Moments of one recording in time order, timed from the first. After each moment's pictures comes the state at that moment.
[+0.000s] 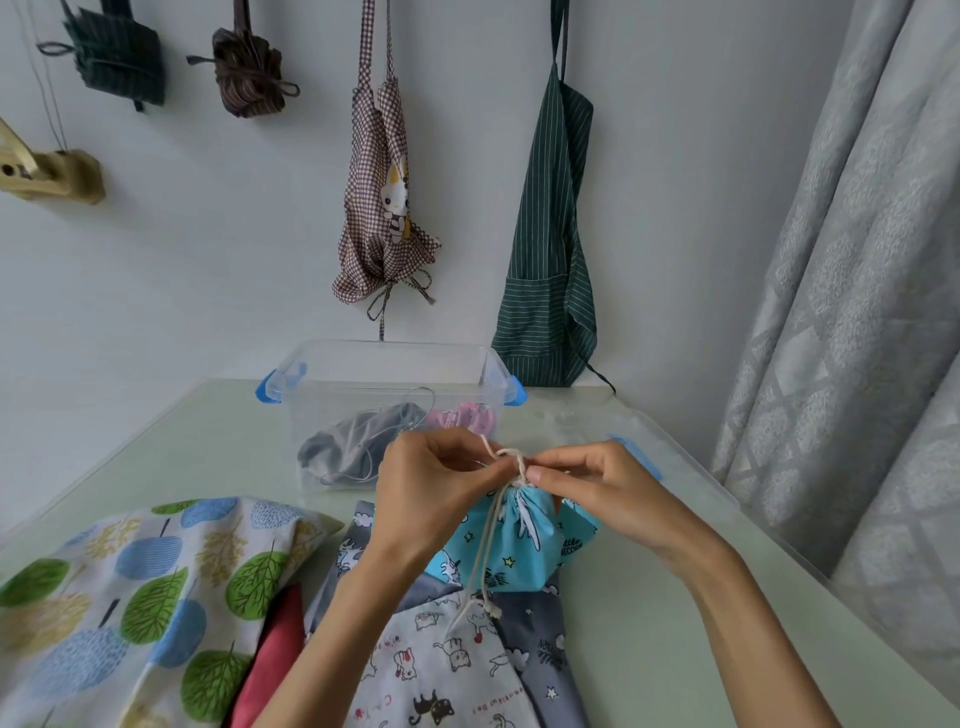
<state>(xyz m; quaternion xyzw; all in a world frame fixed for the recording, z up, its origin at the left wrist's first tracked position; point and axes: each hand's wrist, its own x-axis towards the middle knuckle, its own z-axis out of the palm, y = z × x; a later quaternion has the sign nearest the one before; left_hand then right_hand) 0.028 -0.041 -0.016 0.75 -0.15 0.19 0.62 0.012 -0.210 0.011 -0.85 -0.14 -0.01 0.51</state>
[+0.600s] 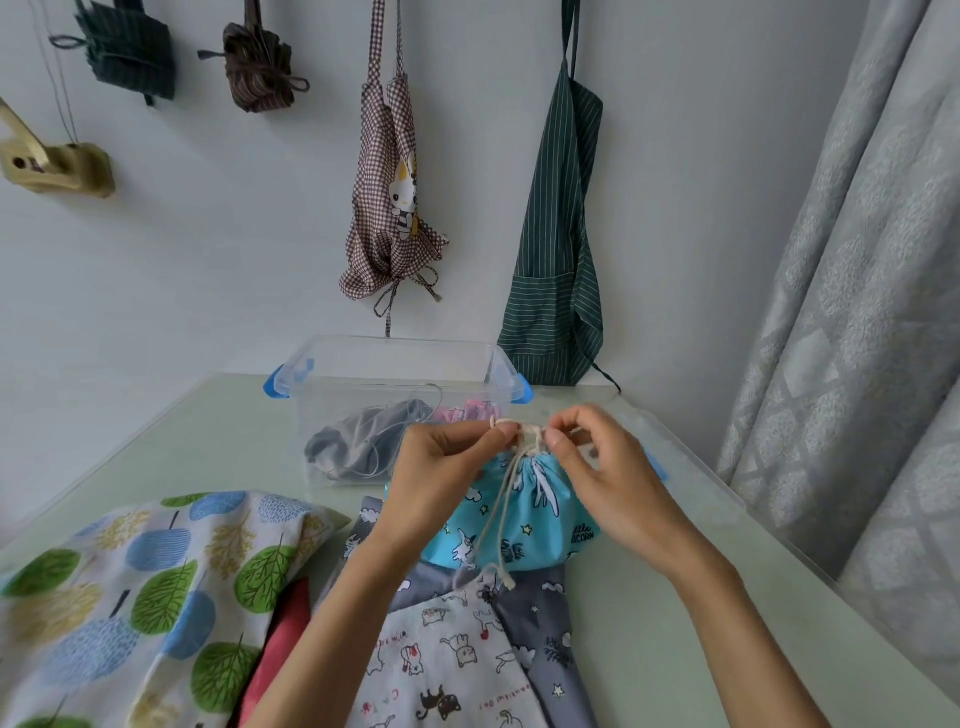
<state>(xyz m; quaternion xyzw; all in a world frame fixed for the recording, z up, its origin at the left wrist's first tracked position) 0.033 -0.039 -0.010 0.67 -0.16 0.09 0.72 0.020 -0.203 0.003 -0.88 -0.14 -0.20 0.41</state>
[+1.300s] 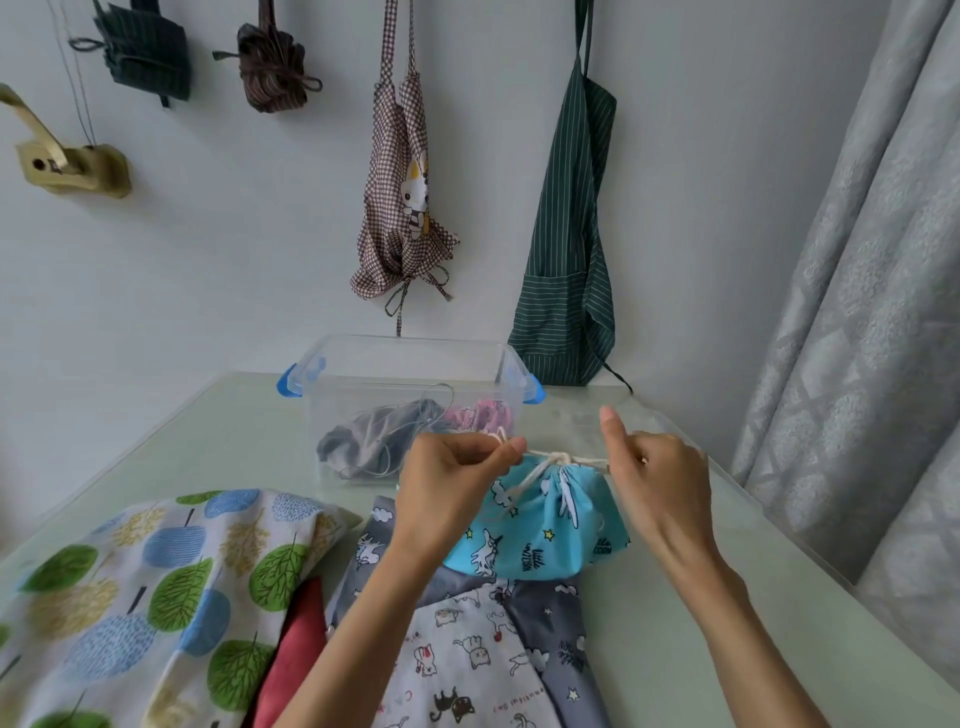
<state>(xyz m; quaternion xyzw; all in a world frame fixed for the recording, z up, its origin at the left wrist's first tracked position) 0.037 -0.039 -0.020 0.74 -0.11 0.15 0.64 0.033 -0.215 -0.010 -0.88 0.03 -0.30 0.36</state>
